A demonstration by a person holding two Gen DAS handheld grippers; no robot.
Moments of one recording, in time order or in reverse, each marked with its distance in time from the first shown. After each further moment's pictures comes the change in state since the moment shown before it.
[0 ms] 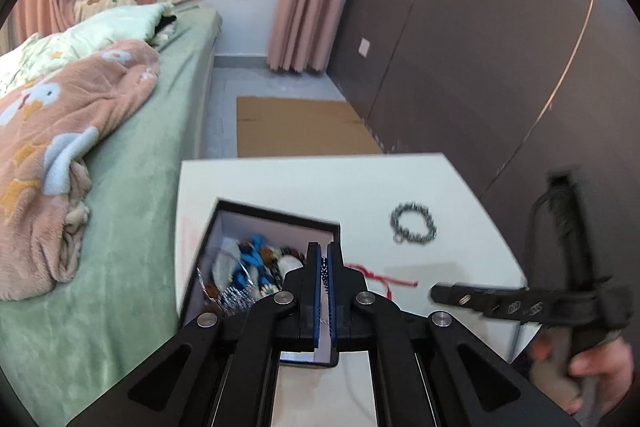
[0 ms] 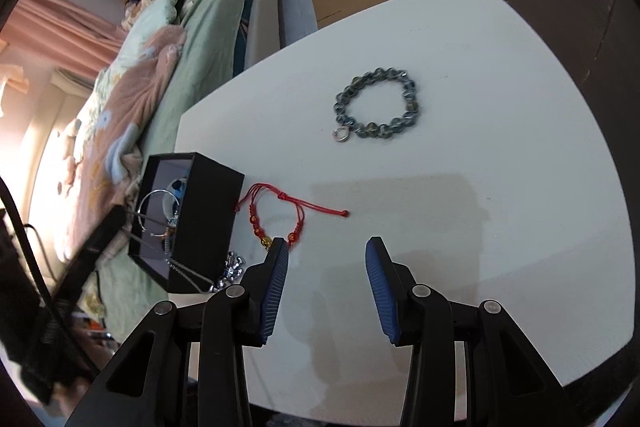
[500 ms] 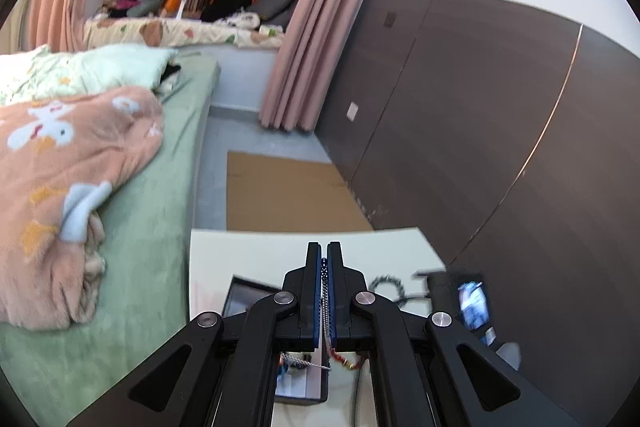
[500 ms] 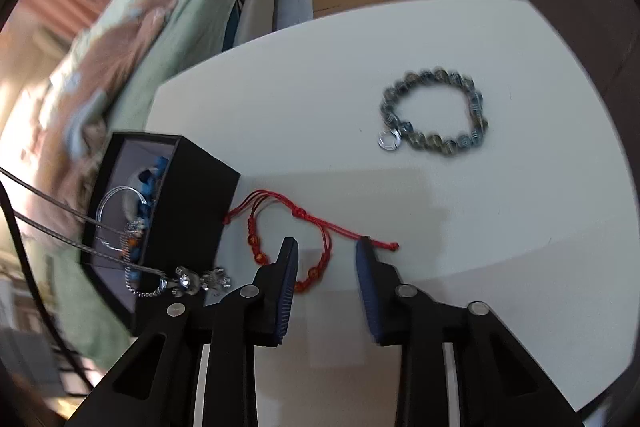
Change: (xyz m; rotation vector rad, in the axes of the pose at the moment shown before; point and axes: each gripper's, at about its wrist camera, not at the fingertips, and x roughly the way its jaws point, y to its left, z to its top) left arm -0.059 0.013 0.033 -0.047 -0.212 -0.081; right arm 0.045 0.040 0.009 -0.136 0.014 -0.183
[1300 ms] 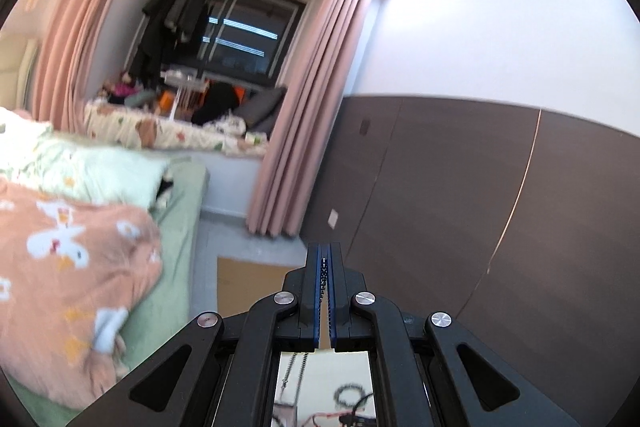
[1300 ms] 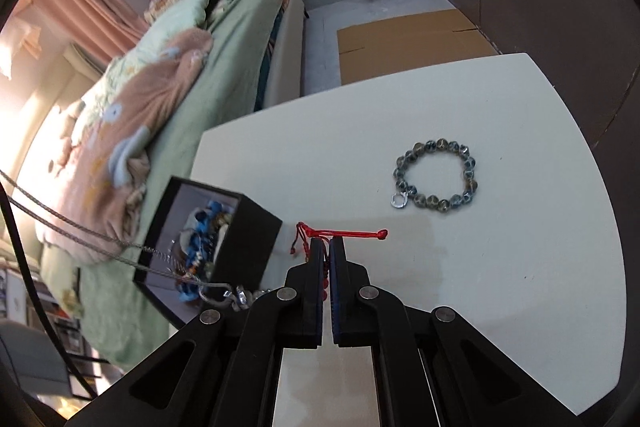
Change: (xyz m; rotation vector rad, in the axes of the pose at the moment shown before) left arm -0.114 -0.040 0.098 0.042 -0.359 -0.042; right arm -0.057 -0.014 0.005 0.009 -0.149 0.135
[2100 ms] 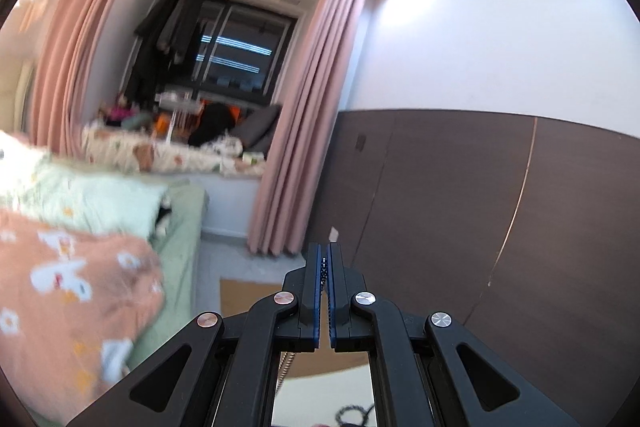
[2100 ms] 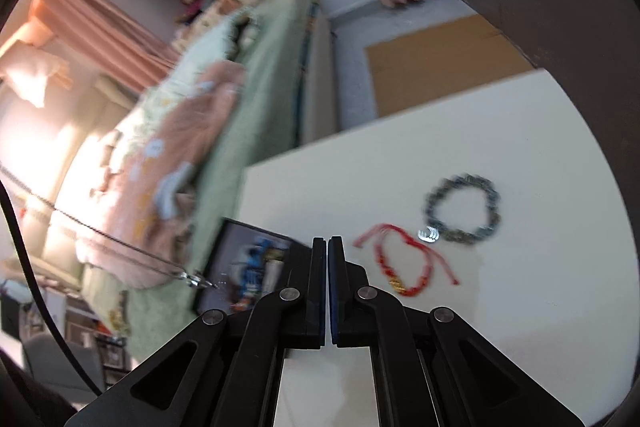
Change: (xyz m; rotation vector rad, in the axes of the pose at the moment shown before) left arm 0.007 -0.009 0.017 0.019 -0.011 0.004; right arm -0.009 0.001 0.019 0.056 -0.032 0.133
